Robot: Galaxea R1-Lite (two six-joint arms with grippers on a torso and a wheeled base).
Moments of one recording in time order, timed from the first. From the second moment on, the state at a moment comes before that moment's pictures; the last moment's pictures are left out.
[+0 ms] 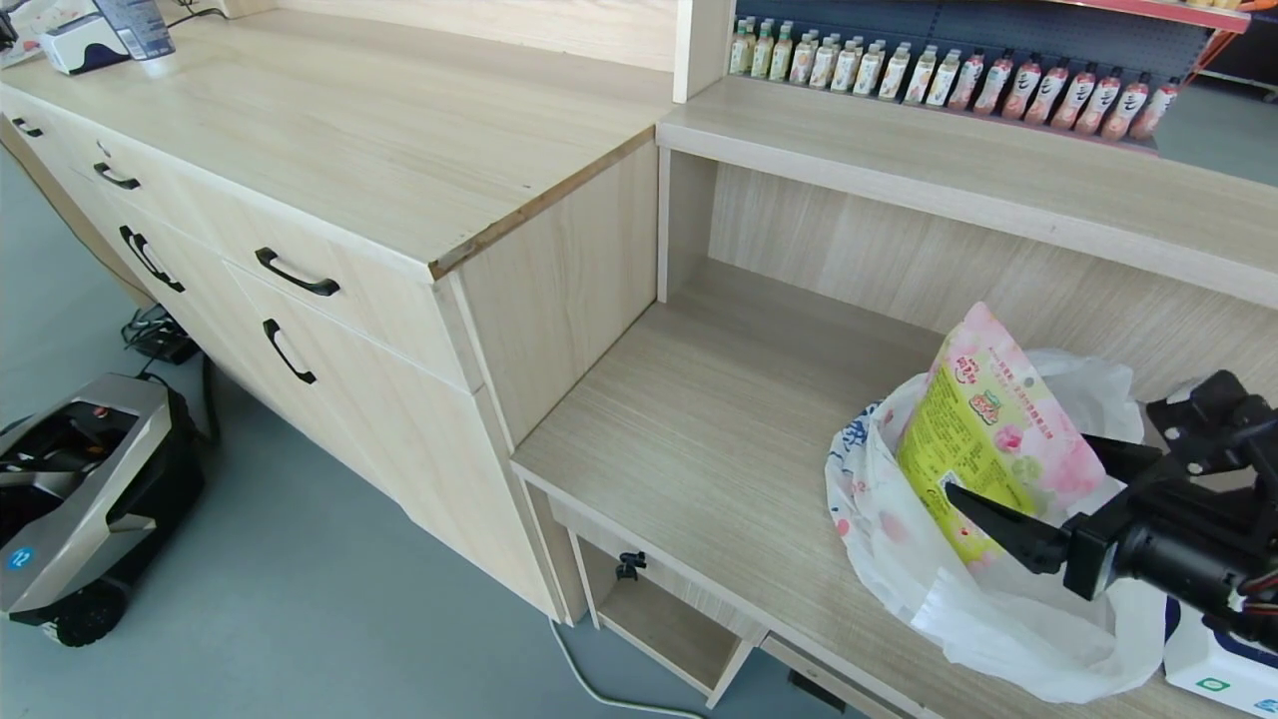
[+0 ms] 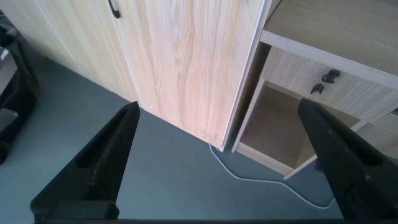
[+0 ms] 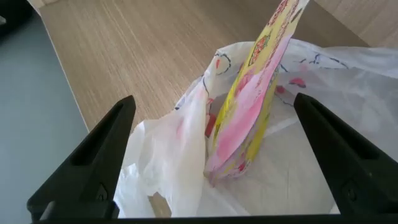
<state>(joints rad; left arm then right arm) 0.00 0.00 0.00 0.00 -0.06 0.00 0.20 1.32 -0.25 -0.94 0.22 -0.24</state>
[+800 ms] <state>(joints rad) 0.00 0.00 0.00 0.00 -0.06 0.00 0.09 0.84 -0.40 -0.42 0.21 -0.47</state>
